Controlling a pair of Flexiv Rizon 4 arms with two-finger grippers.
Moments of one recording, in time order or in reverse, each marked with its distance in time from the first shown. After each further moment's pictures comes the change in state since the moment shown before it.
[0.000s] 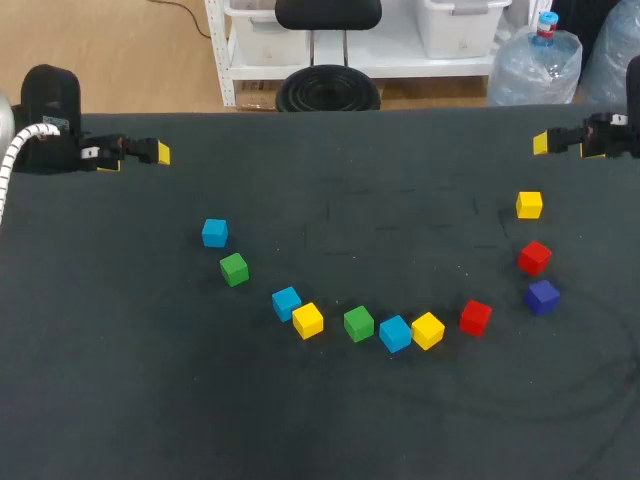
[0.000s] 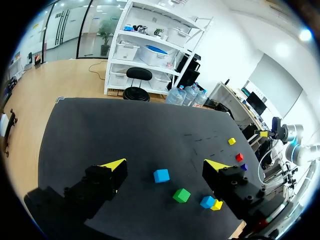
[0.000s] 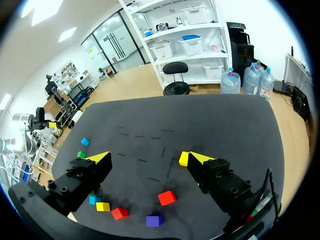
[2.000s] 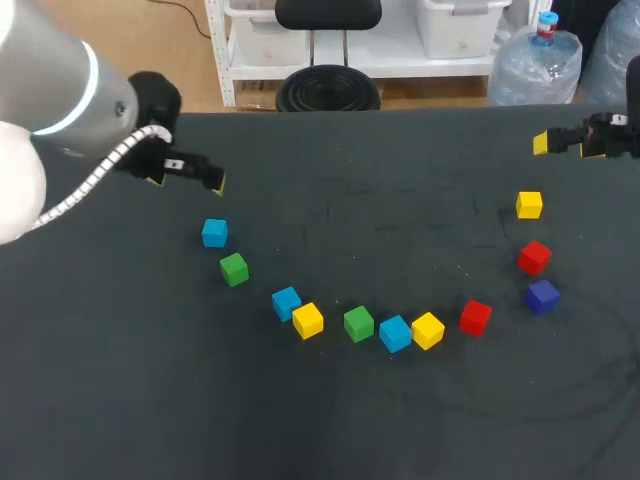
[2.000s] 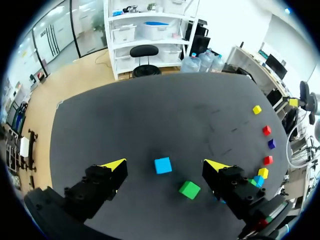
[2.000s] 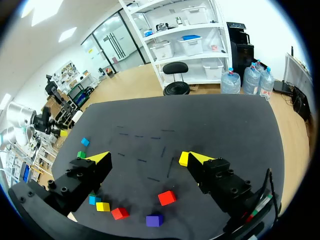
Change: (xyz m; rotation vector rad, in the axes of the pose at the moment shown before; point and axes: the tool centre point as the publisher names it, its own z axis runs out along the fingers) left arm 0.030 -0.026 0.060 -0.249 0.267 0.161; right arm 0.000 0.000 0.000 0.000 0.000 0.000
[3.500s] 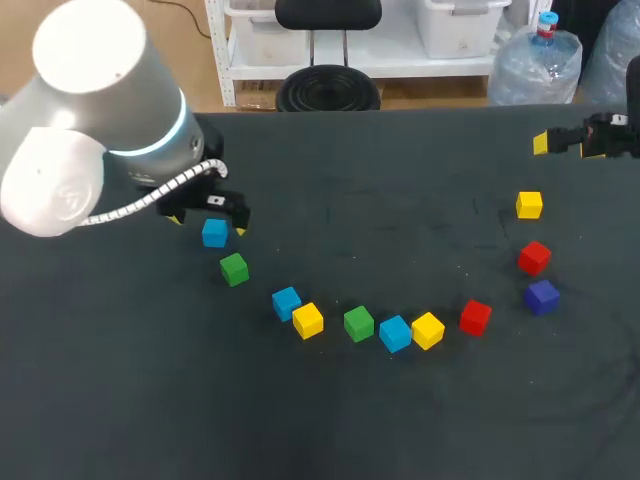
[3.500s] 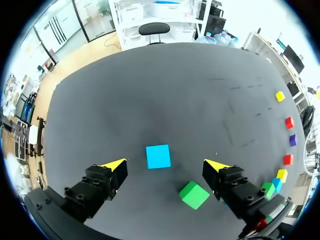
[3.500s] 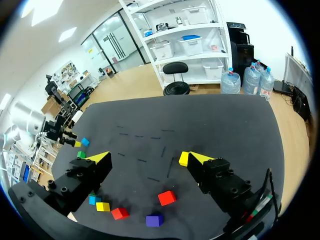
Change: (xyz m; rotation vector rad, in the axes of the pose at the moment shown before) left arm 0.034 -0.010 0.065 -0.119 0.165 -0.042; right arm 0.000 0.000 0.000 0.000 0.000 0.000
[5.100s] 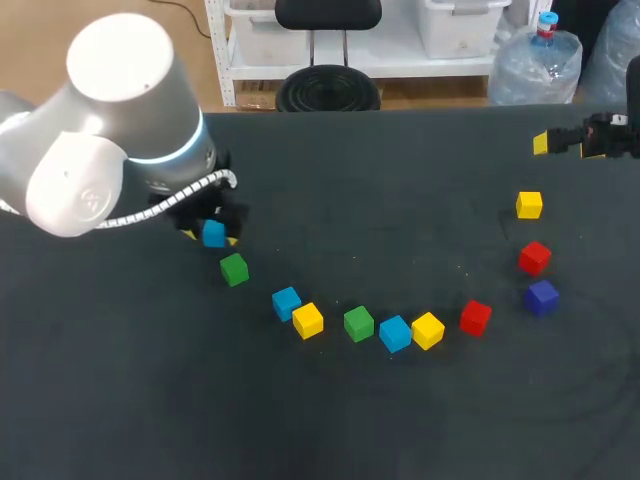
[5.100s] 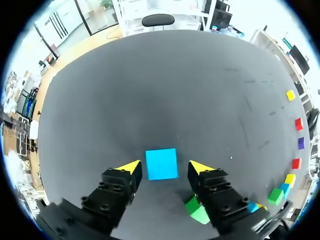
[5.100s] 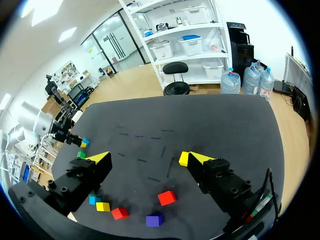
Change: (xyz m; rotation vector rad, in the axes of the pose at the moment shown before) left arm 0.004 0.008 0.034 -0.024 0.057 -0.021; right arm 0.000 0.000 0.000 0.000 0.000 0.000
